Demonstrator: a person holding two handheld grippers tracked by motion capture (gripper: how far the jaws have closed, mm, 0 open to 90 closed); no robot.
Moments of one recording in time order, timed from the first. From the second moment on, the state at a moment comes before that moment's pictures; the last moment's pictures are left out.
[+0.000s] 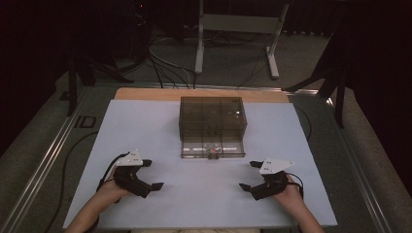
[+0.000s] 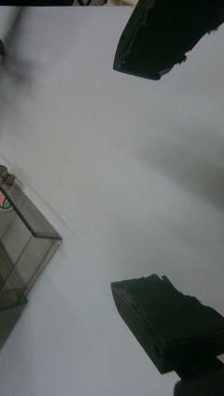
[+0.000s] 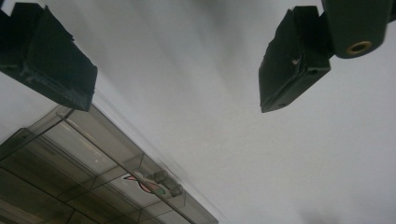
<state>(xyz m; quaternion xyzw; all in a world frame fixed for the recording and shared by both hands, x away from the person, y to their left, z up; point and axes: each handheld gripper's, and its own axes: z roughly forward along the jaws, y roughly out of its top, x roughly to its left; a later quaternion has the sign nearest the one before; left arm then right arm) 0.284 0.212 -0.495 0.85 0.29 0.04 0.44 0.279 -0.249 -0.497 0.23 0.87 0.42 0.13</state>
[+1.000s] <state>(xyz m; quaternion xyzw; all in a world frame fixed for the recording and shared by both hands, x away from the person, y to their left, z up) 0.257 0.235 -0.503 0.83 0.32 0.07 0.45 0.280 -0.251 -0.498 0.23 0.87 0.42 0.13</state>
